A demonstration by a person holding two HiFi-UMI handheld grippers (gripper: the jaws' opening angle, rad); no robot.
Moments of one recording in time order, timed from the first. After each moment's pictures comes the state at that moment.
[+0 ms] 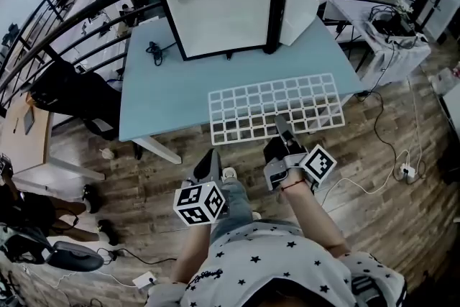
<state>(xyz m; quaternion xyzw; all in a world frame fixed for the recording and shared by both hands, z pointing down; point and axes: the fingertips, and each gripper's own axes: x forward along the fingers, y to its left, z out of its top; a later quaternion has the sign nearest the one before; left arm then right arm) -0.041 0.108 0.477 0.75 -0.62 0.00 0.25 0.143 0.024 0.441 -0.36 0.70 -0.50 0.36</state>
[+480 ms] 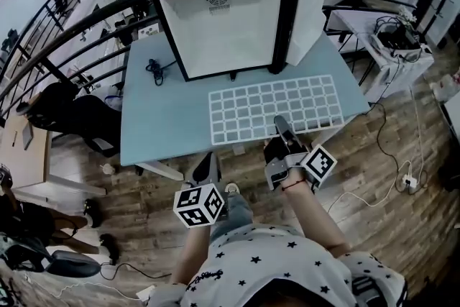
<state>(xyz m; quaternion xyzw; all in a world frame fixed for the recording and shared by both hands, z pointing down) -0.062 0.031 0.477 0.75 -0.62 0.00 0.24 0.127 -0.056 0.432 -0.35 0.70 -0.50 0.38</state>
